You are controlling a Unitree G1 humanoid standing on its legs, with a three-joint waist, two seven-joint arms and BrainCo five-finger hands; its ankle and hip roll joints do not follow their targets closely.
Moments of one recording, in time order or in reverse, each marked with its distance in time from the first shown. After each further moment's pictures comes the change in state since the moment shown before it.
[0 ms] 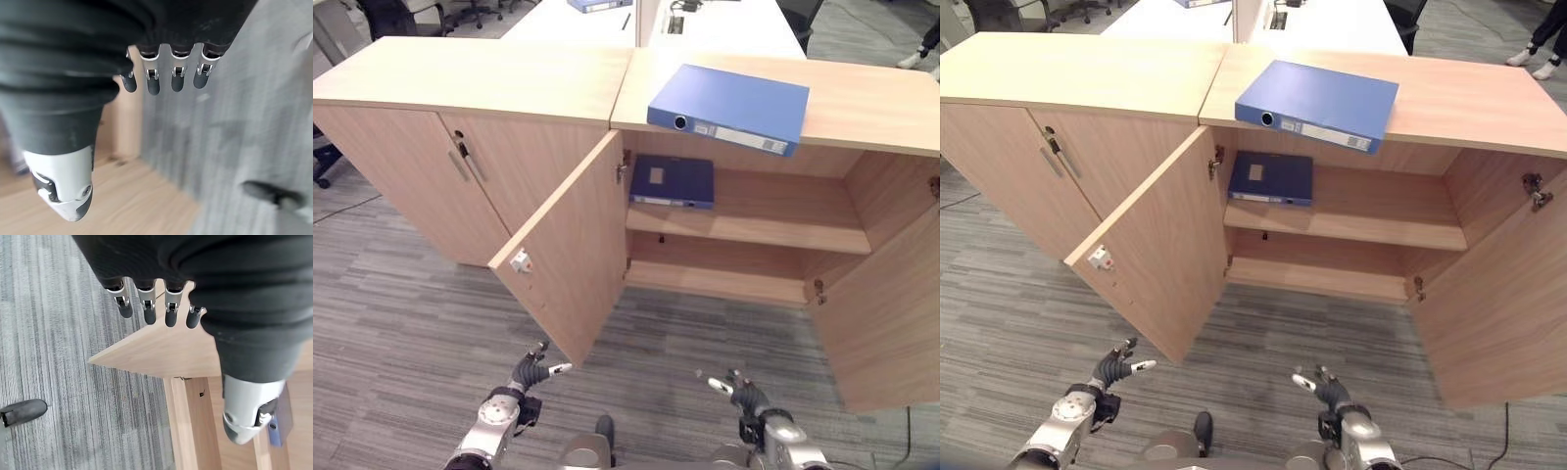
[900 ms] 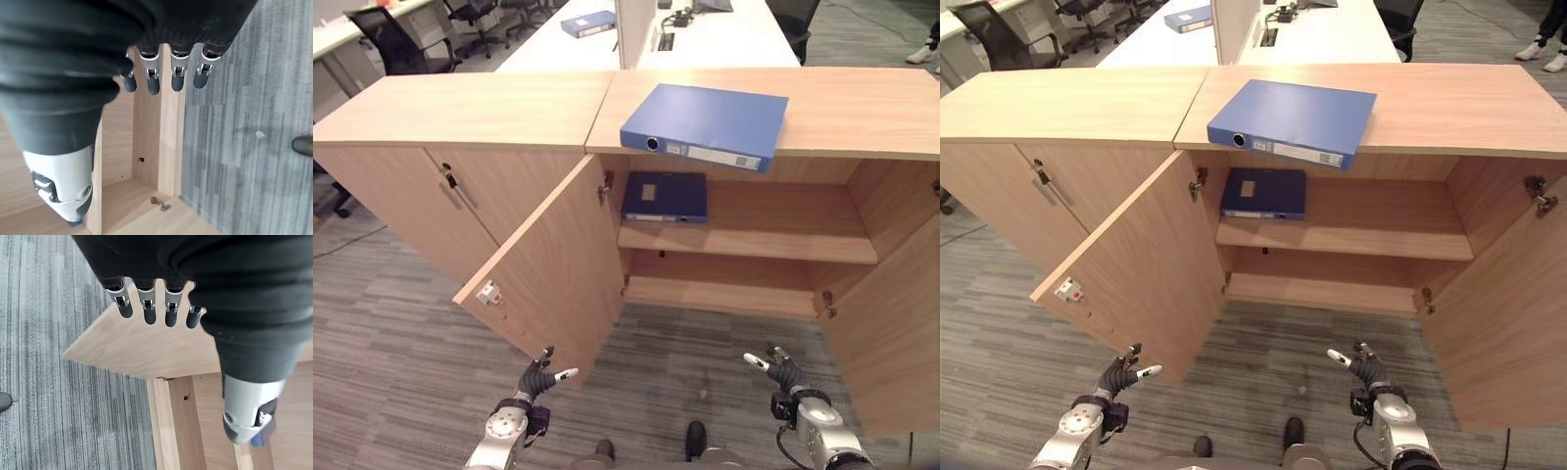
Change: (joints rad) left arm 0.079 -0.071 0.040 -0.081 0.020 0.000 0.015; right arm 0.017 -0.123 -0.096 0.005 0.041 -0.009 -0.066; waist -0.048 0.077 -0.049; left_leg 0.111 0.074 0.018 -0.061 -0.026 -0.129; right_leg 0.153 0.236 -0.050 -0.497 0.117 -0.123
